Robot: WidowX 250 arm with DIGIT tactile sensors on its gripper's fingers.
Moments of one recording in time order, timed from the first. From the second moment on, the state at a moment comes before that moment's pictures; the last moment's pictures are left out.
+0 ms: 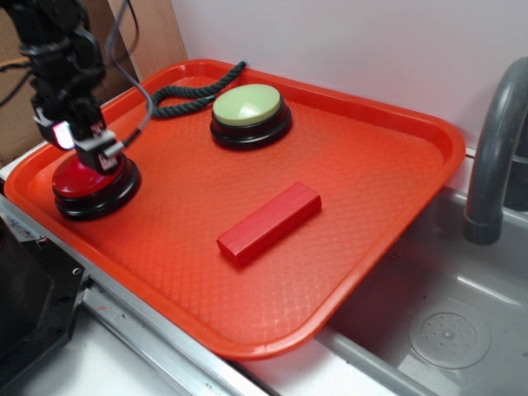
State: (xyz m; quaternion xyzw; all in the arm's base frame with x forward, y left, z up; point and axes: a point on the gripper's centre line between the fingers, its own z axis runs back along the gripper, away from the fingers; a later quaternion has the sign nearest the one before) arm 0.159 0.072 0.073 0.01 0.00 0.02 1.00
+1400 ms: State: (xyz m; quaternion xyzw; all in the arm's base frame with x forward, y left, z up) arm 0.159 0.075 0.126 0.03 0.00 0.06 1.00
